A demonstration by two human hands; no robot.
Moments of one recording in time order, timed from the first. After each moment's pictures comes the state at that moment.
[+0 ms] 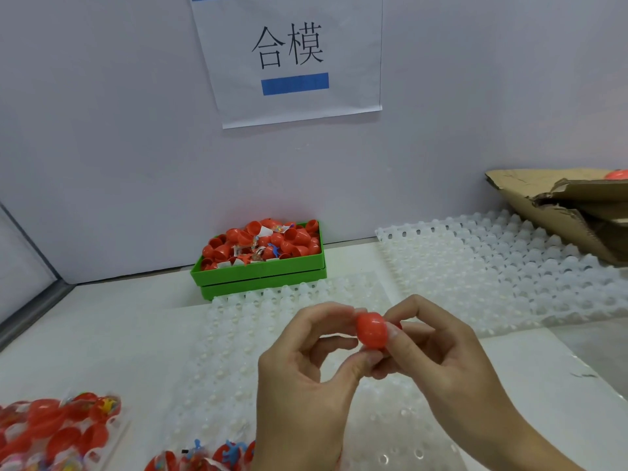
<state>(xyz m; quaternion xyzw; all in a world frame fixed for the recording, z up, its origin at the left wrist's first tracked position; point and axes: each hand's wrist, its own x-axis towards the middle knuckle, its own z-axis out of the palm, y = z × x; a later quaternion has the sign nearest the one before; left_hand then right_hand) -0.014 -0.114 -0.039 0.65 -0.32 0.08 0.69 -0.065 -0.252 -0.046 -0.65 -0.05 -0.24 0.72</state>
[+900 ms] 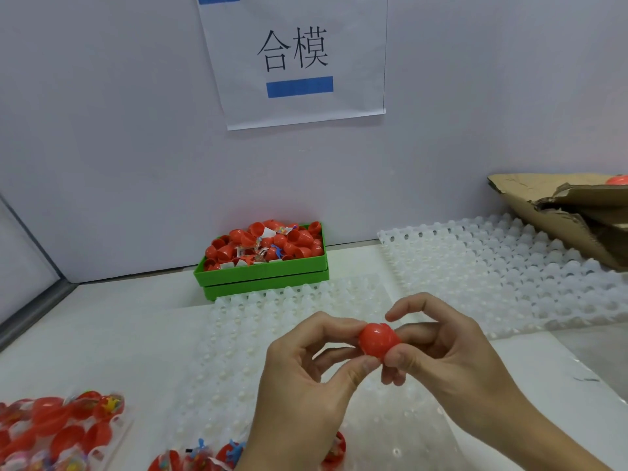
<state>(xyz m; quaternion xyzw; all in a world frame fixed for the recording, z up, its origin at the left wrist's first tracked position) -0.006 -0.105 -0.033 0.65 -0.34 -0.01 0.68 -0.065 -0.267 -0.041 -0.66 -0.04 -0.17 0.73</state>
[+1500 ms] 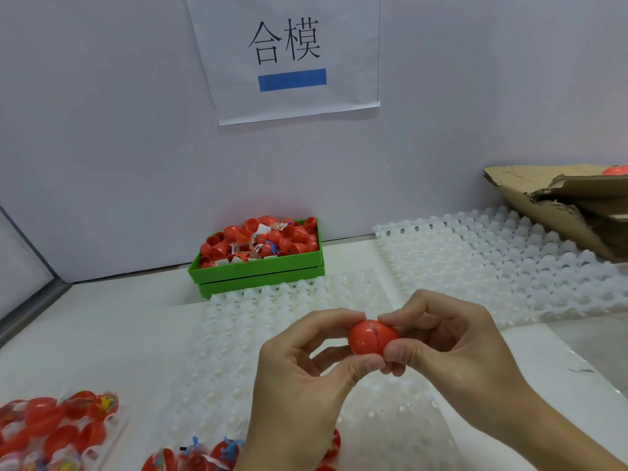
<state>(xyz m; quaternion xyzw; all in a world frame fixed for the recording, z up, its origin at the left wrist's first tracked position) -0.010 -0.110 -0.035 0.67 -0.32 0.00 0.67 -0.071 -0.268 -0.032 -0.68 -0.06 -0.22 0.69</state>
